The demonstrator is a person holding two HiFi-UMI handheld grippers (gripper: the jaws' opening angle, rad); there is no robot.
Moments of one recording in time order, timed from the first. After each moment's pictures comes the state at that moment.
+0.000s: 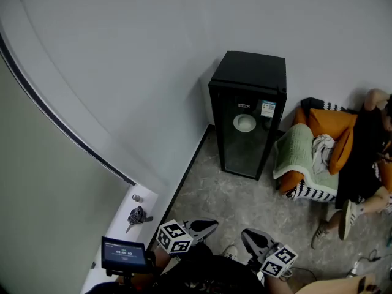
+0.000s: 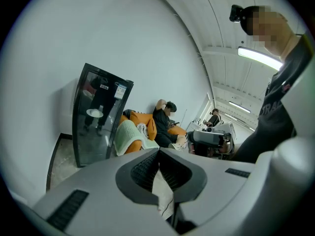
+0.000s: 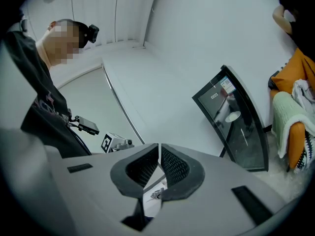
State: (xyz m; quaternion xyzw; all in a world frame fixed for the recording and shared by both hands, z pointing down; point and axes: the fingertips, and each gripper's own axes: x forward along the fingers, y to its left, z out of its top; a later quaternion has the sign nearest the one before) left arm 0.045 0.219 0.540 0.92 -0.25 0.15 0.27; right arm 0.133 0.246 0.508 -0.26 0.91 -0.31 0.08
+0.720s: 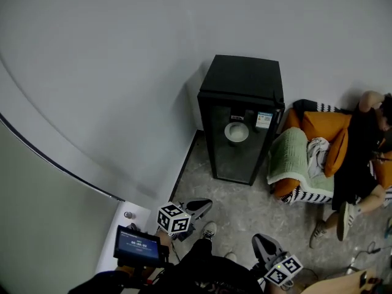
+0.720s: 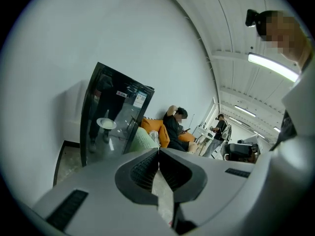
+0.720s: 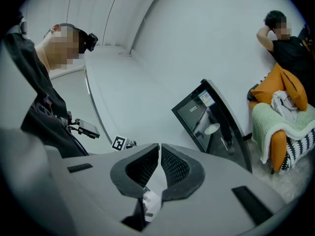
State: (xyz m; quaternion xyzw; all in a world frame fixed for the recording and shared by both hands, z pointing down) left arm 0.001 0.044 0.563 0.91 -0.27 0.13 0.27; right arm 0.154 0.176 0.513 -0.38 0.86 -0.32 0.11
